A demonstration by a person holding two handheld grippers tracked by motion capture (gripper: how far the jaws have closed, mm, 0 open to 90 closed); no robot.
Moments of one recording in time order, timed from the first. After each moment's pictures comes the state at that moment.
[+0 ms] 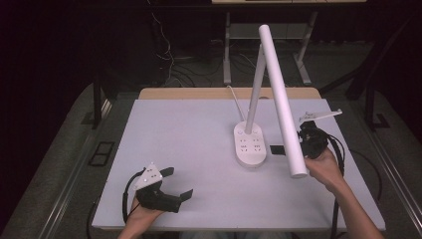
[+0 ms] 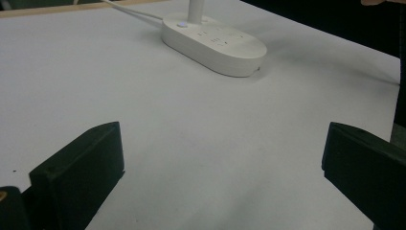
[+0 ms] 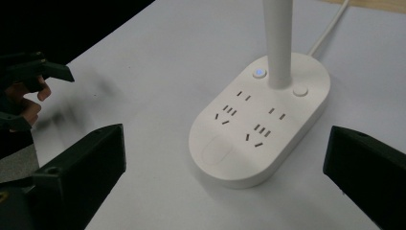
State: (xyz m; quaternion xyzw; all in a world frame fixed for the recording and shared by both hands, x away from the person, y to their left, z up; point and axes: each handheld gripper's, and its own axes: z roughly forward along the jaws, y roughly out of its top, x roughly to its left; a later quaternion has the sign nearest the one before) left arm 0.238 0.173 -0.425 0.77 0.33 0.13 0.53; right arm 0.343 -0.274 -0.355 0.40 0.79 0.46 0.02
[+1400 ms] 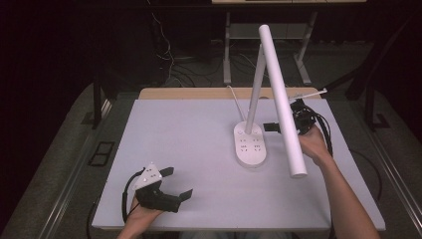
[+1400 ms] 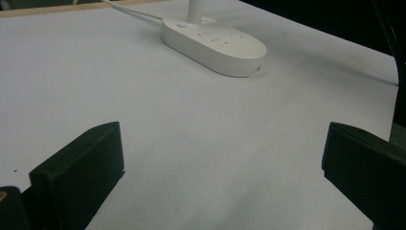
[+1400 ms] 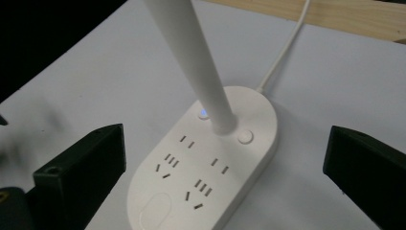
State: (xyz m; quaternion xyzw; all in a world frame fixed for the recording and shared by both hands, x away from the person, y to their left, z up) left arm 0.239 0.175 -0.425 0.77 0.33 0.12 0.53; right arm 0.417 -0.266 -0.358 0.44 0.79 0.44 0.03
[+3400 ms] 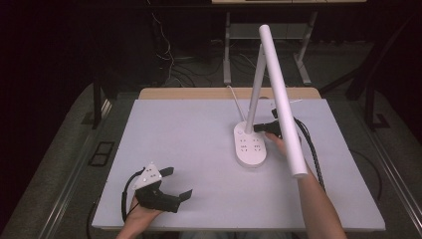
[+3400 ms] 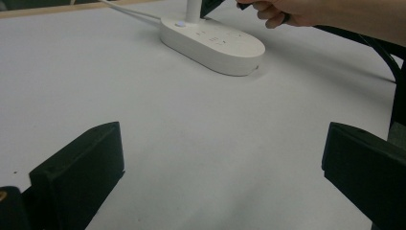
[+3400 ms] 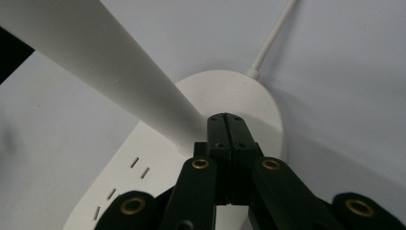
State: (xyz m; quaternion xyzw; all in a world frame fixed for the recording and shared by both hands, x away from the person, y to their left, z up) left arm 0.239 0.176 -0.425 0.78 0.32 0.12 0.53; right arm 0.461 -0.238 -0.431 0.47 0.77 0.43 -0.01
